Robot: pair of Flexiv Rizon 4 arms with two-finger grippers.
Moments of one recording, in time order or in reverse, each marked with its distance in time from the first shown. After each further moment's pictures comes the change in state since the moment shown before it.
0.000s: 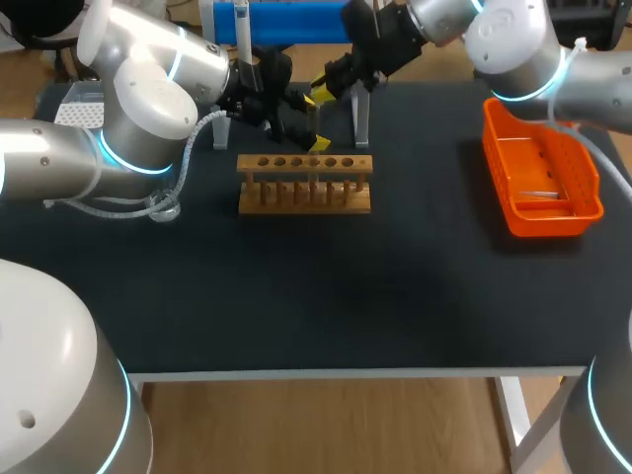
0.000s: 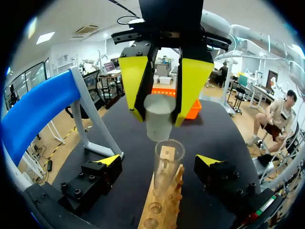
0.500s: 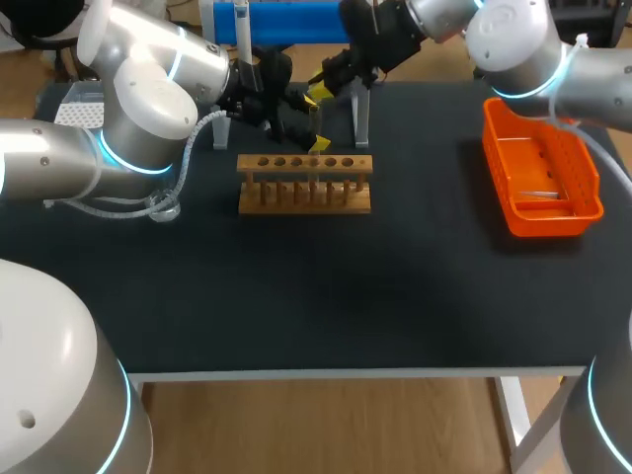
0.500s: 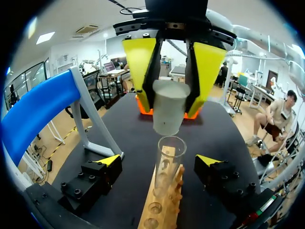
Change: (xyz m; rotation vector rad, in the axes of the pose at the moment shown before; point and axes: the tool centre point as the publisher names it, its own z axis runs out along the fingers) left arm 0.000 0.000 0.000 0.000 0.000 0.000; right arm 0.006 0.009 -0.002 0.000 0.003 -0.017
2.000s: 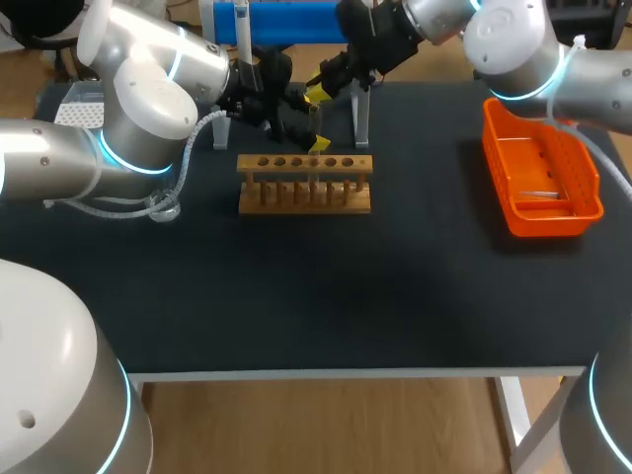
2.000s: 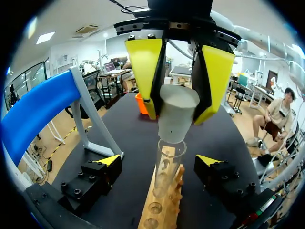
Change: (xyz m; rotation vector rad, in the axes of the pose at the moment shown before) left arm 0.000 0.000 0.000 0.000 0.000 0.000; right arm 0.003 0.001 0.003 0.005 -0.001 0.004
